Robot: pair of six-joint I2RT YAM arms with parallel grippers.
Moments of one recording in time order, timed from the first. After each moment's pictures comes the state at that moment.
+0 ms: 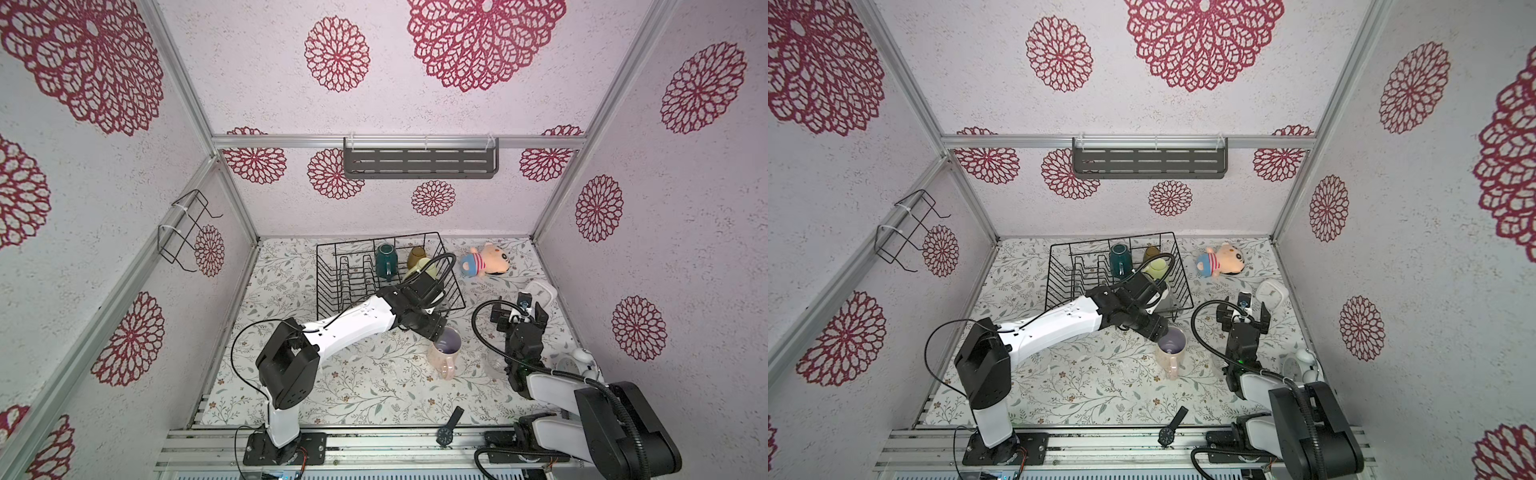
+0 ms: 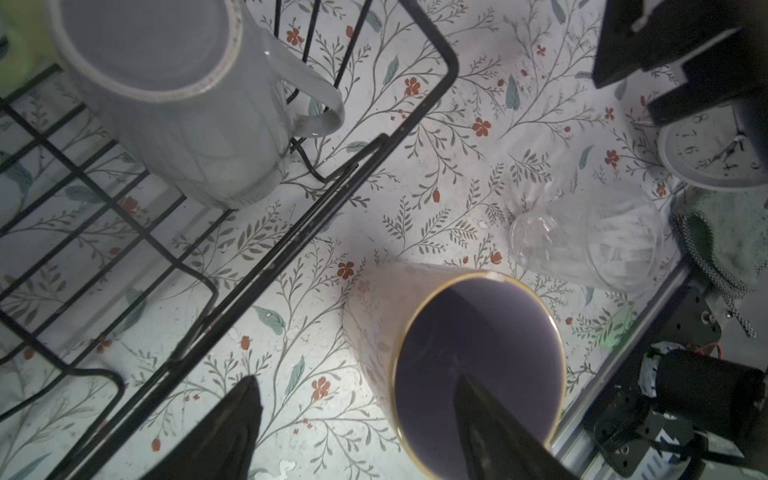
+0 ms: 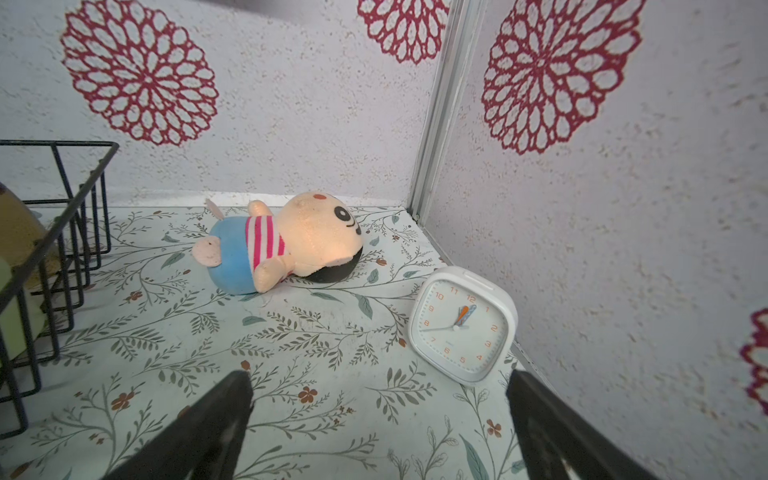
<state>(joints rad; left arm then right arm) -0.91 1.89 1.54 -0.69 0.07 -0.32 0.20 1.23 0.18 0.96 0.52 -0.08</state>
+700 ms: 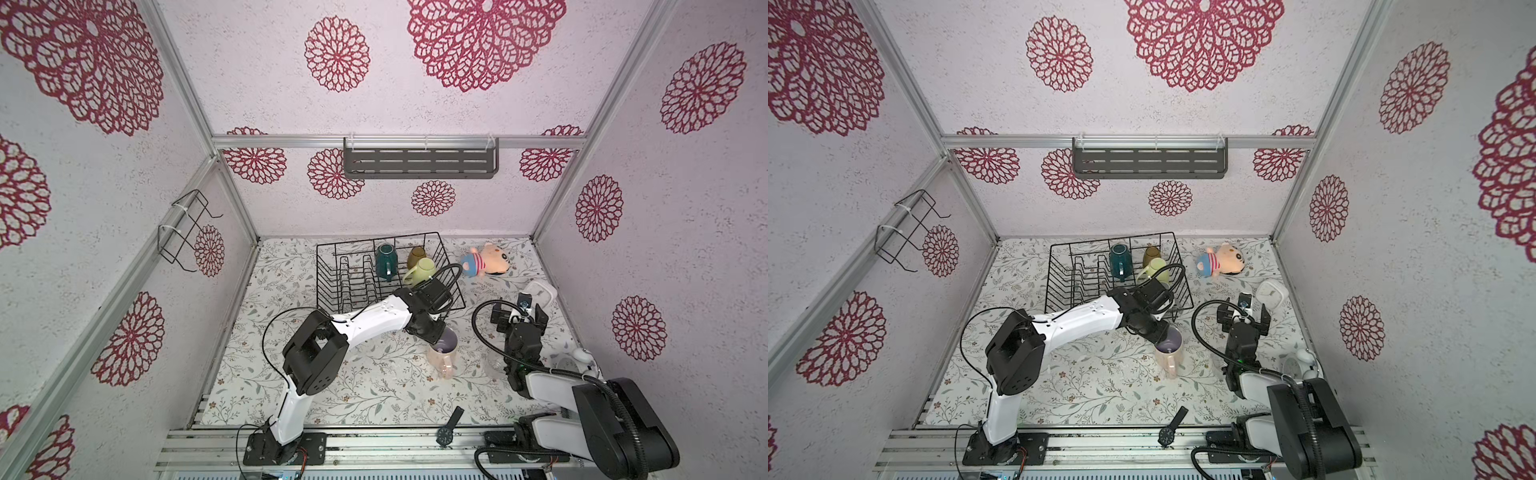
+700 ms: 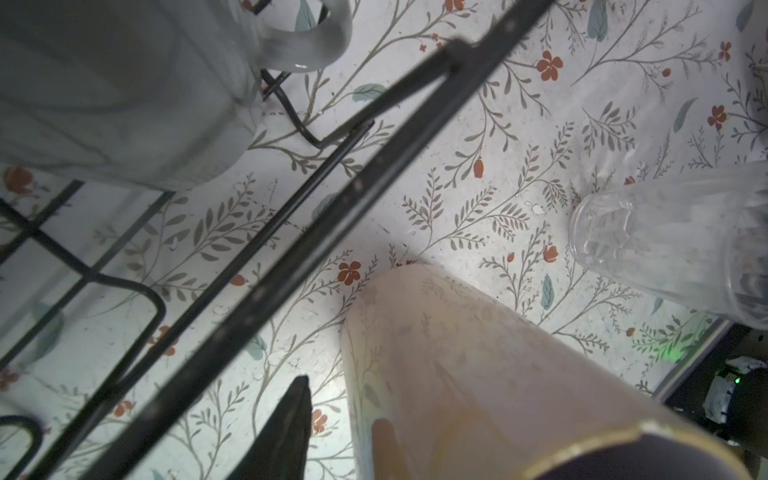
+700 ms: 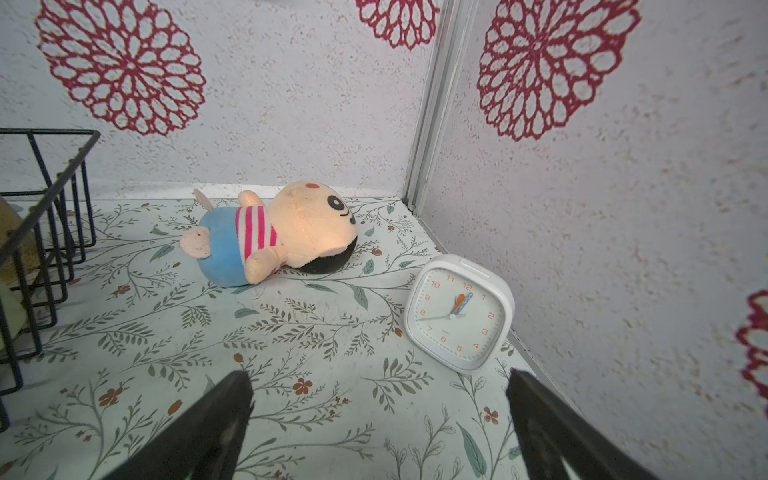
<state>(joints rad) -0.92 2.05 1.63 -0.74 0.09 -0.32 0.20 1.26 0.19 0.95 0.53 -0.07</state>
